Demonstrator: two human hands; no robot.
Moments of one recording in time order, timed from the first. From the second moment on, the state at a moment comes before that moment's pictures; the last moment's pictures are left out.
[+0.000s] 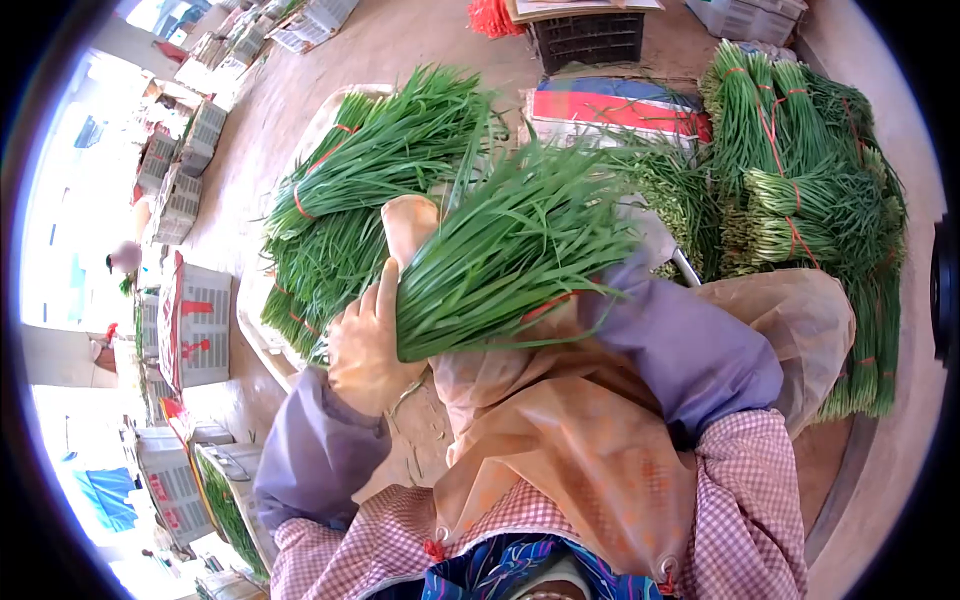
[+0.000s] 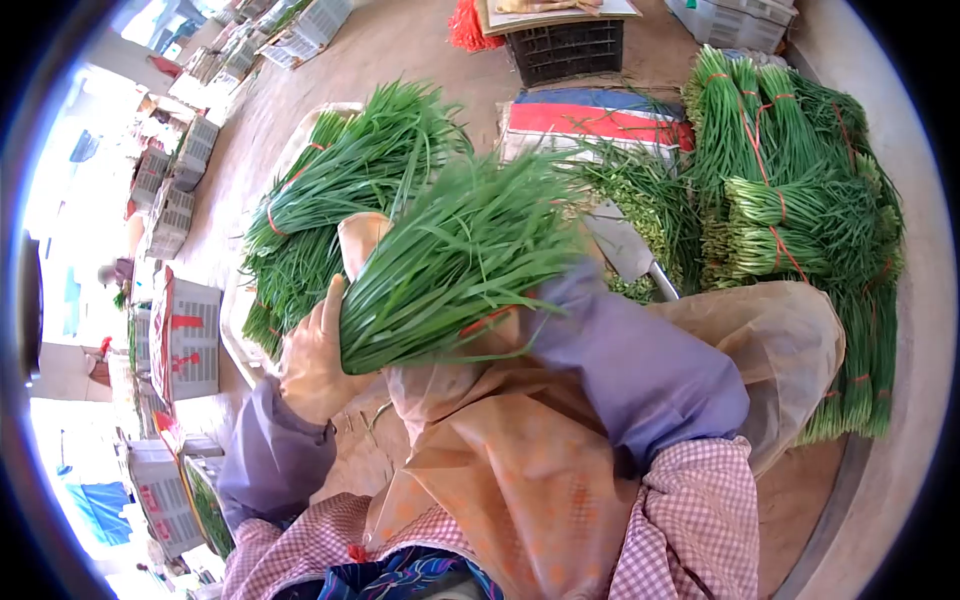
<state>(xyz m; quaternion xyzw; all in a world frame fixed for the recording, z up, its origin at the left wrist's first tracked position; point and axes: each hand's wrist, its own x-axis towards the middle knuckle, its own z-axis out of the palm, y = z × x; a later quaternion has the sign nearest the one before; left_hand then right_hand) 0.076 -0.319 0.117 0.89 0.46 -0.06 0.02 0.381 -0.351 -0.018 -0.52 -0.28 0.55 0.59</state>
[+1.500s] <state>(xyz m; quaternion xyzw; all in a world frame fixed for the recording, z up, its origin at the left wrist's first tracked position) 0.106 -0.380 0.126 0.95 0.29 0.15 0.00 0.302 -0.350 0.023 -0.46 -0.79 0.24 0.33</state>
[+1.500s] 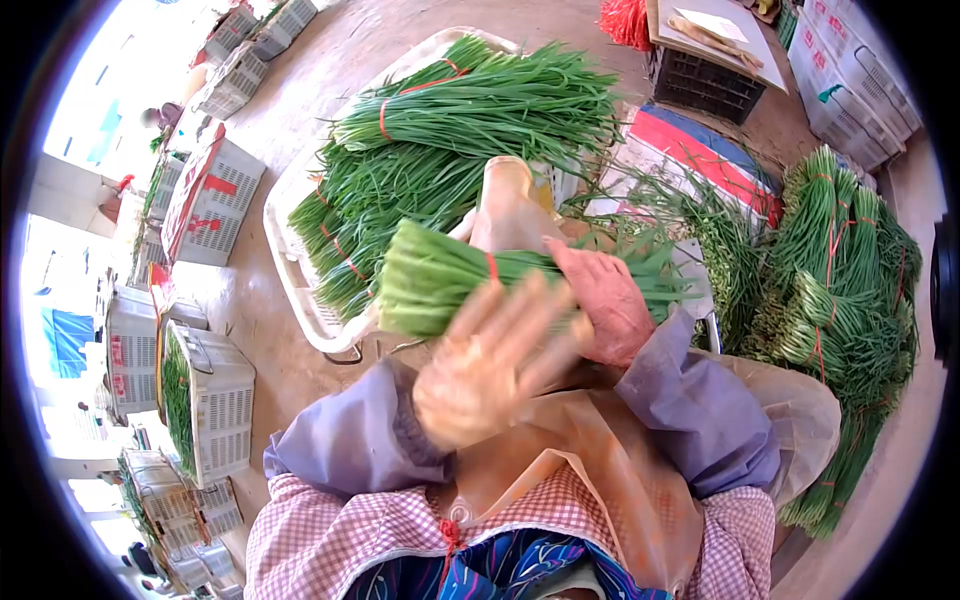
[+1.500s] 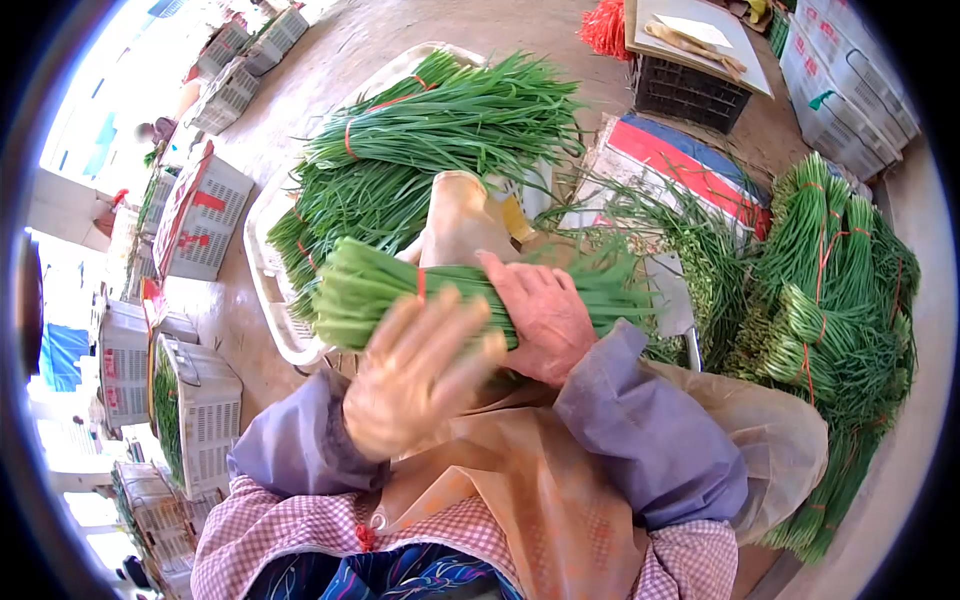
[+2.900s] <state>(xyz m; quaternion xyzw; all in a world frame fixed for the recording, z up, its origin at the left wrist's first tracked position) 0.159 -0.287 0.029 0.45 0.12 0.41 0.78 0.332 -0.386 -0.009 -0.48 -0.61 0.37 0.51</state>
